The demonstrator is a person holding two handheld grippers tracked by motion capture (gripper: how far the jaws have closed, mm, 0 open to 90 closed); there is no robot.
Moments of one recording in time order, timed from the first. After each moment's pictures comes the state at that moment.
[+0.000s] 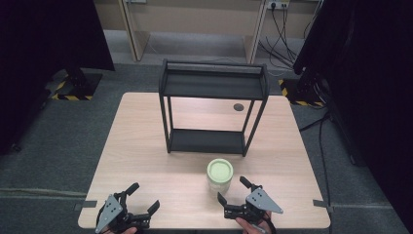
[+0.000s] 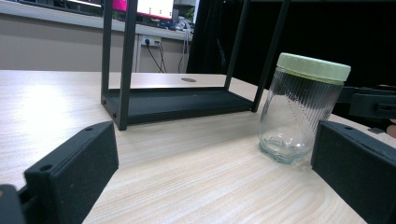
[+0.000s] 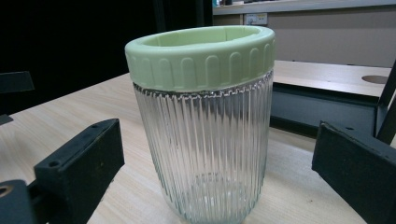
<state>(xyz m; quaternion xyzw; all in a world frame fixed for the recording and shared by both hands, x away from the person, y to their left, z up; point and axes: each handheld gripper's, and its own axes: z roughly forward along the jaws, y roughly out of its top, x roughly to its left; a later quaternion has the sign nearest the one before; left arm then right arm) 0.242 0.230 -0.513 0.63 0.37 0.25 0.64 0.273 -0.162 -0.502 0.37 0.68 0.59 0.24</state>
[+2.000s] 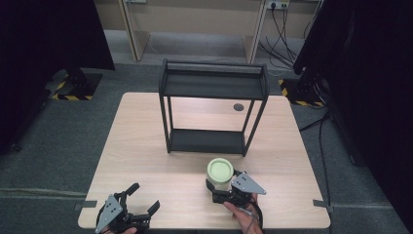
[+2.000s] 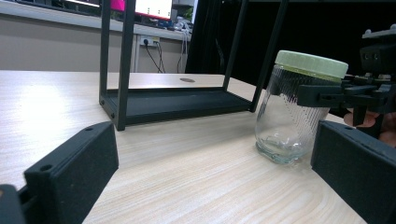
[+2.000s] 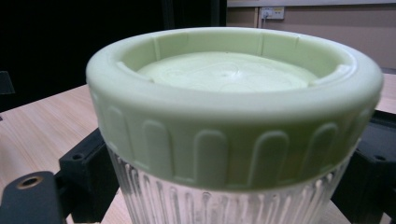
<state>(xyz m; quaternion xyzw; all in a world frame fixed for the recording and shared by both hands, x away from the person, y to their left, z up) 0.242 0.230 -0.513 0.63 0.37 0.25 0.64 0.313 -0.129 -0.497 0.35 0.70 0.58 0.23</state>
